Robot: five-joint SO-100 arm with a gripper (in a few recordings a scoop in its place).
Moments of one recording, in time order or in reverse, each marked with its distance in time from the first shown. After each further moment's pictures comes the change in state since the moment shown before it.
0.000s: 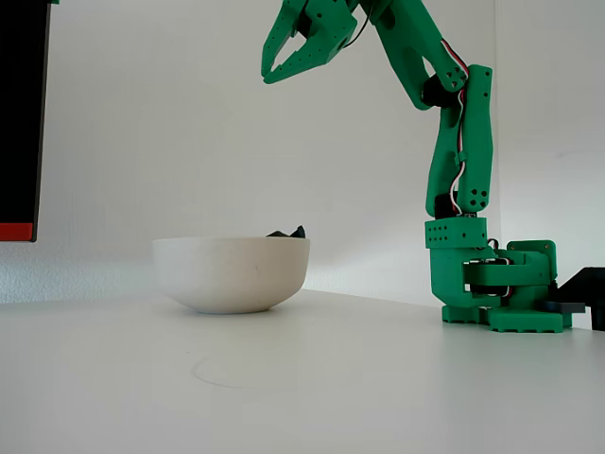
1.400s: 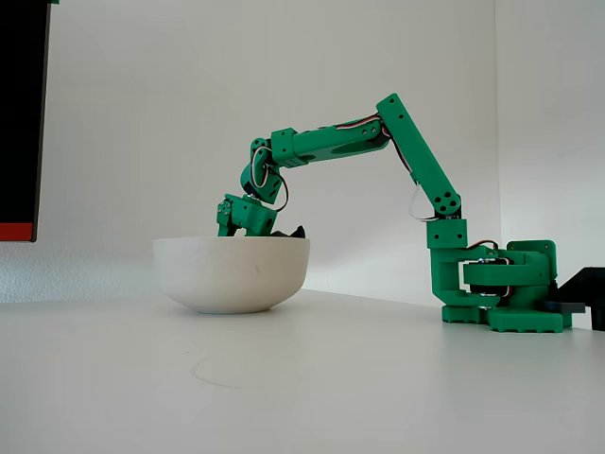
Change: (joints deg) arm 39.1 -35.7 26.7 -41.3 -7.7
